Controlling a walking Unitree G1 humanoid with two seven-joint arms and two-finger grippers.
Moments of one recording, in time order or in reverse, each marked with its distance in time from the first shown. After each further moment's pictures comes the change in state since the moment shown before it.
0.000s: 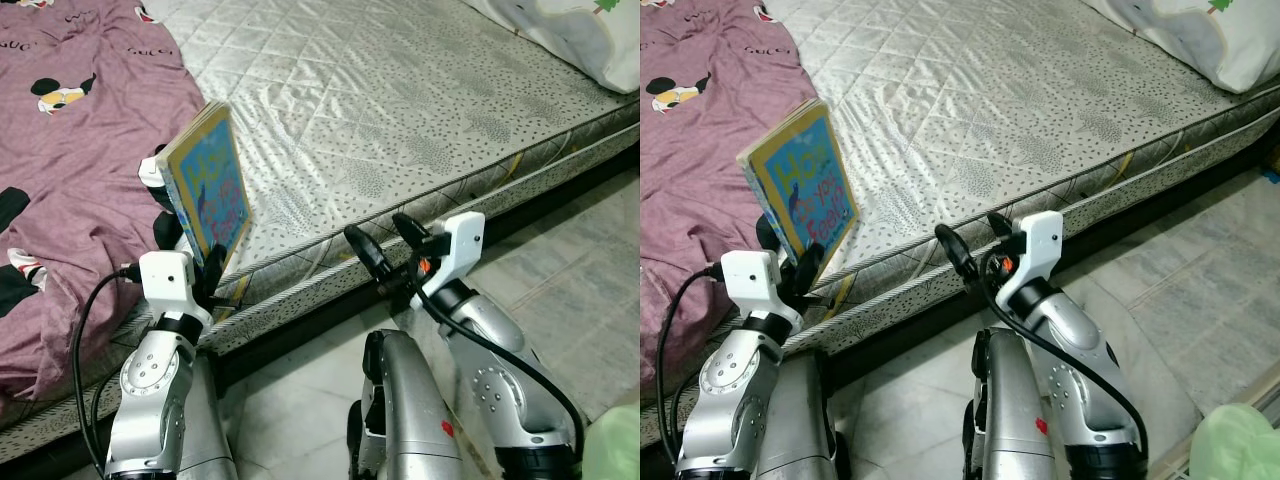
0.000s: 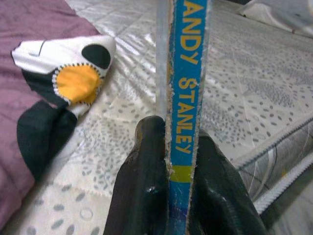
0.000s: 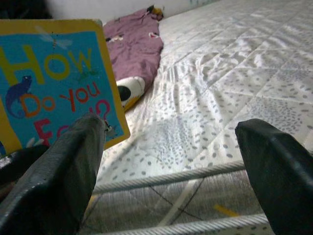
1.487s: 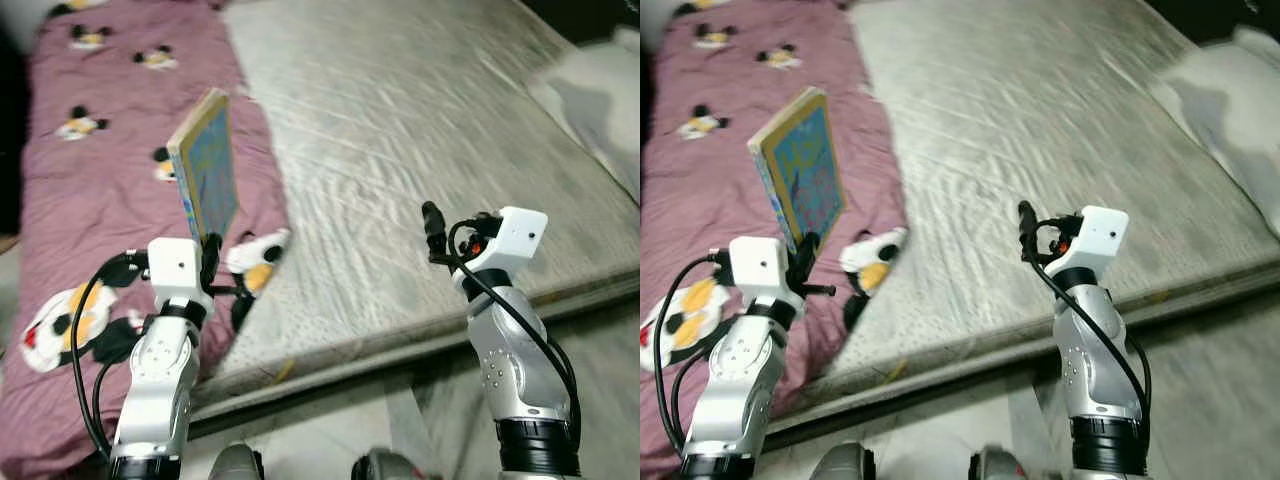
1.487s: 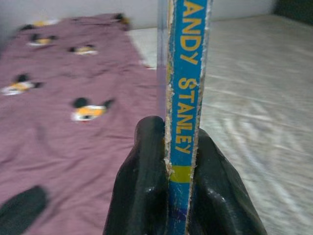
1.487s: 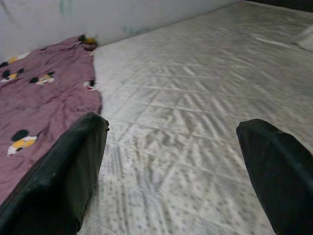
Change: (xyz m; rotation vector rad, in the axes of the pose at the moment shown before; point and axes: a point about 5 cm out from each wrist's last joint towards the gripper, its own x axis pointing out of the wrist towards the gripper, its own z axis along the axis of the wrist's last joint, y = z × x) left arm 0.012 0.001 0.006 0.133 0.010 0.108; right arm -0.008 -0.062 -0.002 -0.056 -0.058 -0.528
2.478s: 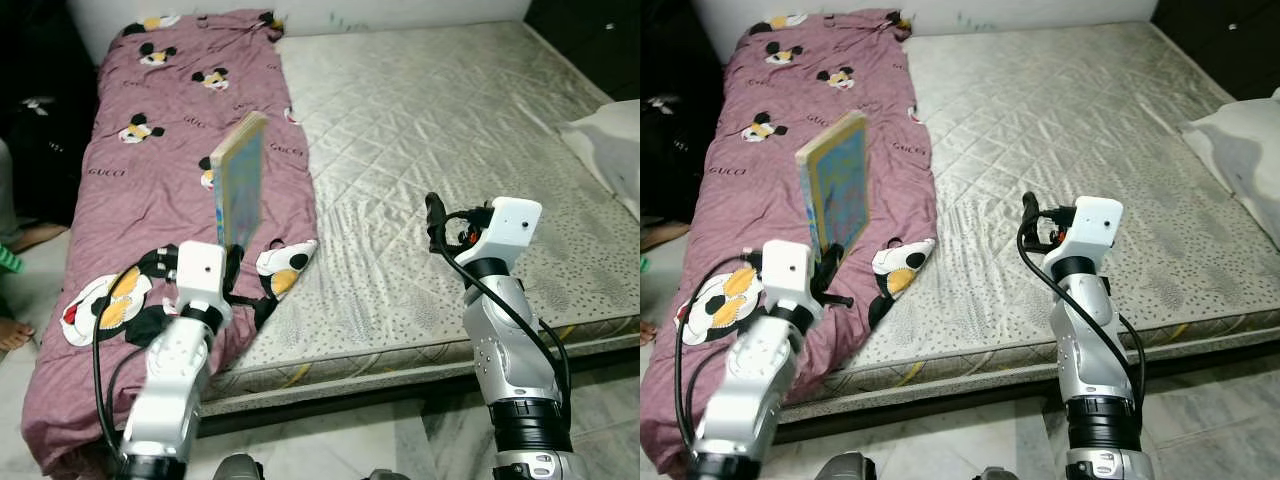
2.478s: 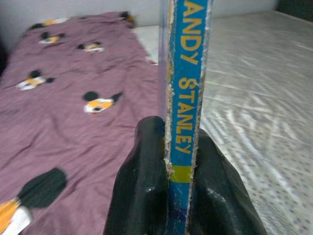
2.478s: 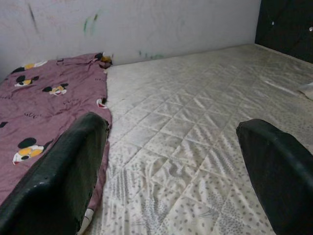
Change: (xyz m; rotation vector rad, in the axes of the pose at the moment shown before) left arm -0.005 -0.019 -0.012 0.016 0.078 -0.076; right arm 0.014 -0.002 0.003 -0.107 -0.052 -0.049
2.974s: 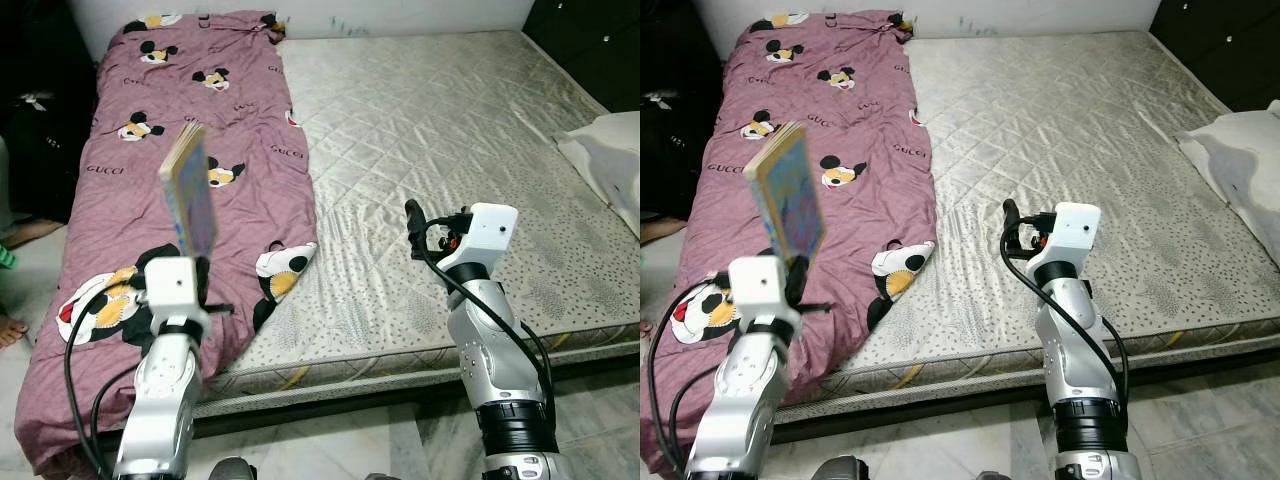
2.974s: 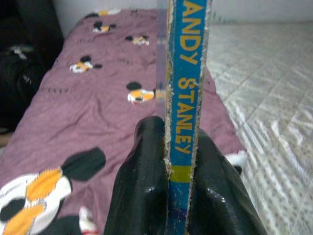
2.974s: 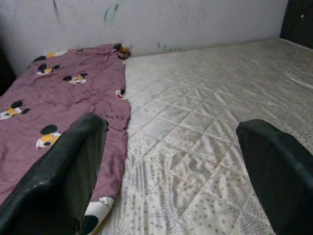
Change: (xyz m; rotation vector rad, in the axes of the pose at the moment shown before) left arm -0.006 0.019 -0.004 -0.032 -0.001 0.181; right arm -0.002 0.016 -0.012 0.014 0.040 0.065
